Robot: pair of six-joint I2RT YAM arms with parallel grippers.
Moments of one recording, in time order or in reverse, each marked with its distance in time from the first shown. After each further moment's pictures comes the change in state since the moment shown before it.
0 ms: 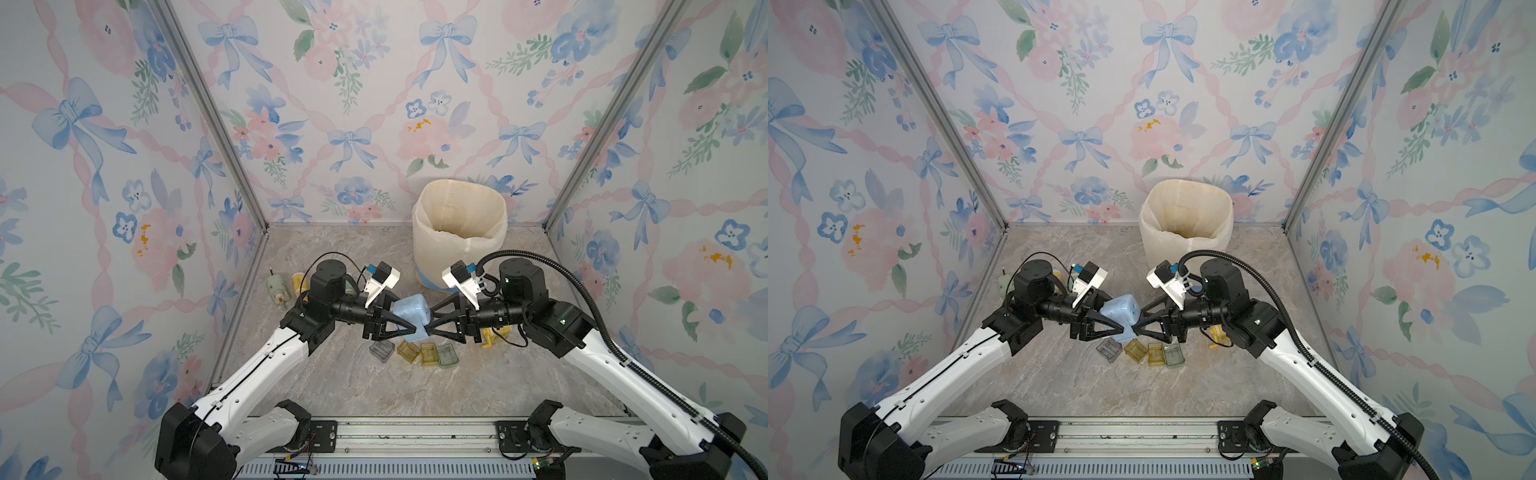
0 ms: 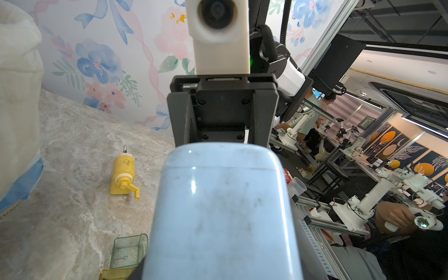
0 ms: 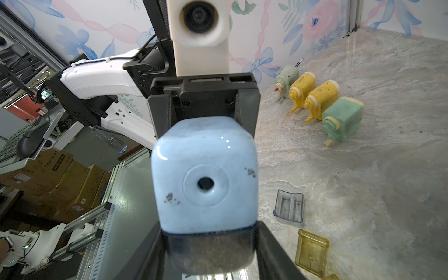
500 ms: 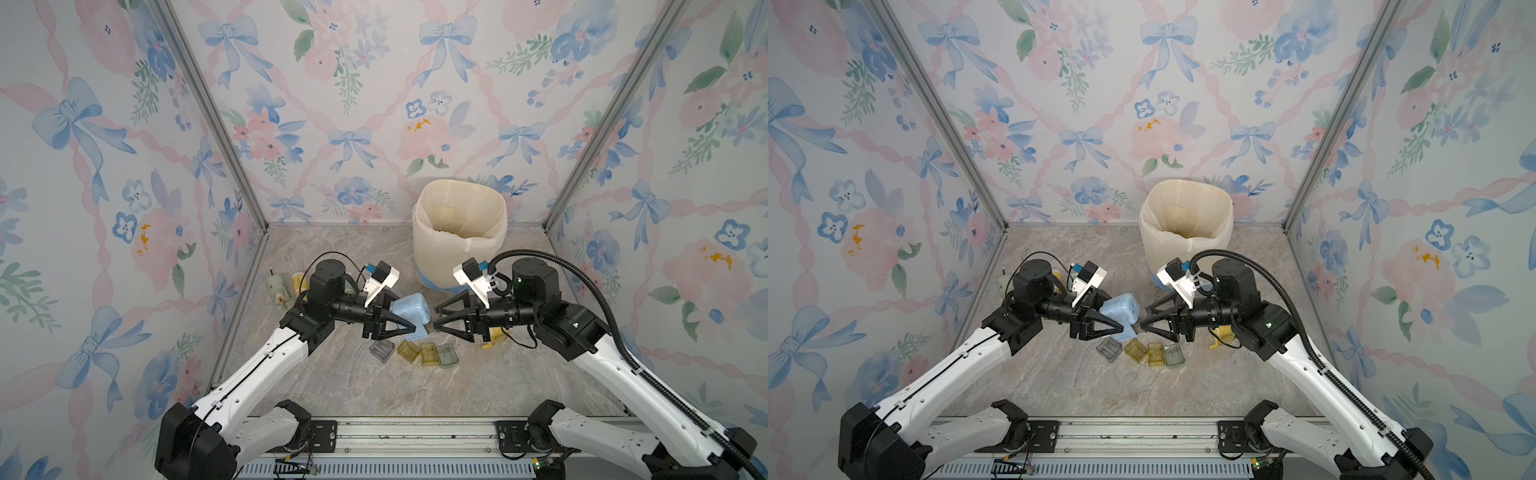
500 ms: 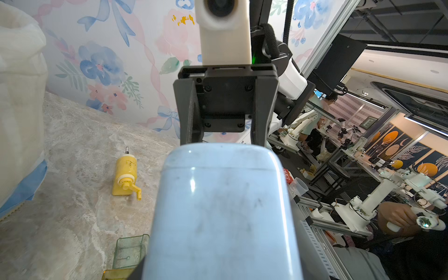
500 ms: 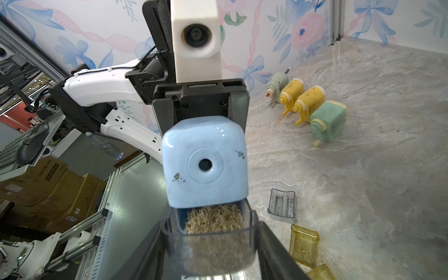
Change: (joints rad) left arm 0.001 0.000 0.000 0.006 0.000 0.001; right arm -0.045 -0.047 0.000 -0.027 -0.009 0.005
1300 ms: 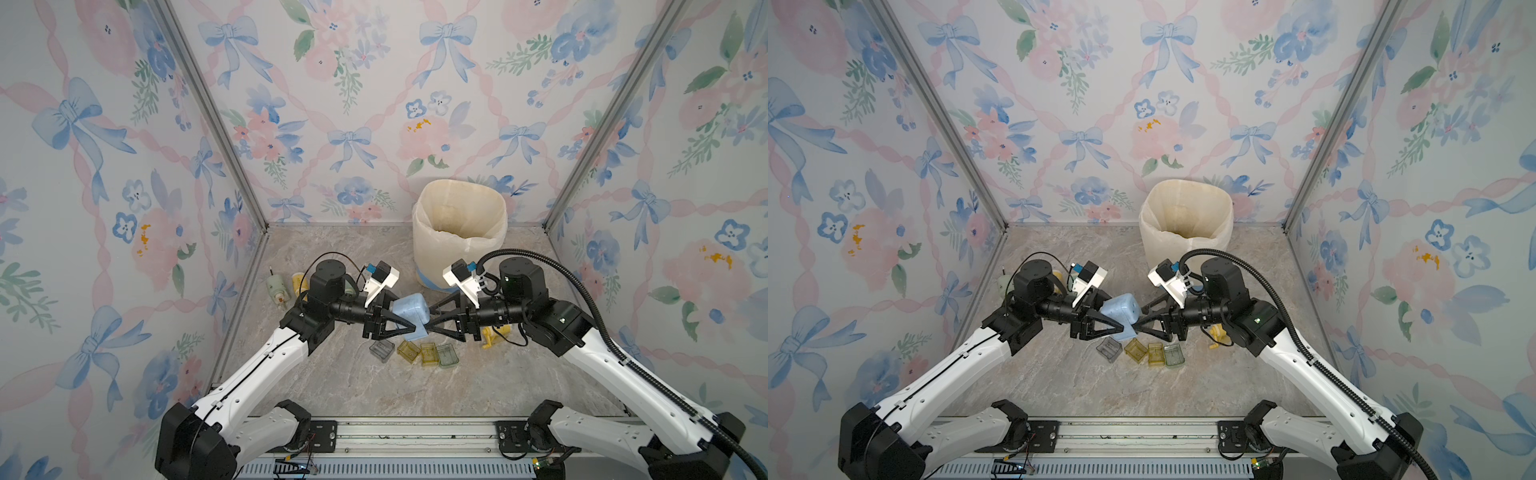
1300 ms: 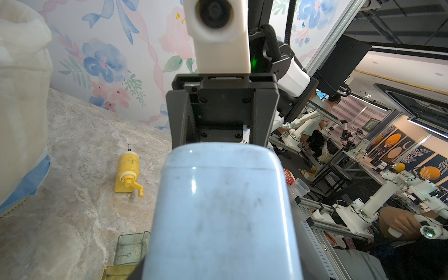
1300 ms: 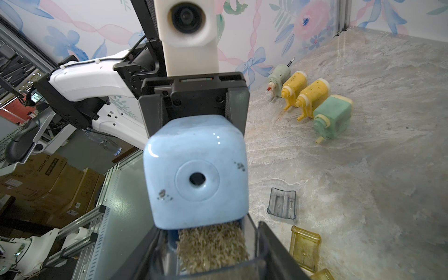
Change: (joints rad) left arm 0.005 0.000 -0.002 -0.009 -0.010 -0.006; right arm 0.047 0.057 0.000 0.021 0.023 -0.012
